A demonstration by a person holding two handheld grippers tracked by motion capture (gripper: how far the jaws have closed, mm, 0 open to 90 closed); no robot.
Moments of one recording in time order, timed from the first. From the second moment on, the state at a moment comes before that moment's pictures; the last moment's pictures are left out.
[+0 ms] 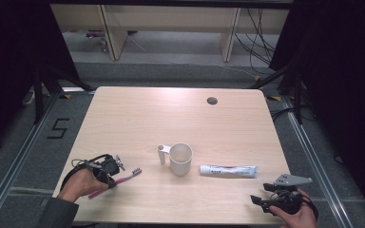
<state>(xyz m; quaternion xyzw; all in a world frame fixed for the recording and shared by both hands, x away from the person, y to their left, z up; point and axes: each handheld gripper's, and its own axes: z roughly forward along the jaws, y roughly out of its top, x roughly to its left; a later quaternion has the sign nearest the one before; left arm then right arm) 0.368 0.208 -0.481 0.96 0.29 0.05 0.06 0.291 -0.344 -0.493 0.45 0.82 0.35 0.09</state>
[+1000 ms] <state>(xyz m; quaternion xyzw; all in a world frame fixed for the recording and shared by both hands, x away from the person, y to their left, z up) 0.369 0.226 -0.452 0.91 0.34 0.08 0.24 0.291 -0.345 -0.493 0.45 0.81 0.36 0.09</state>
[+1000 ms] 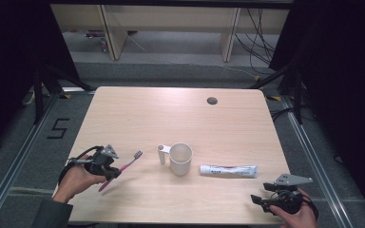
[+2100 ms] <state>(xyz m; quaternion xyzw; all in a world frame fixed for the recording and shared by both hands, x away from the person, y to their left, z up) 0.351 0.194 -0.456 0.72 0.39 0.22 0.53 0.292 -0.346 -0.494 0.45 0.81 0.36 0.09</state>
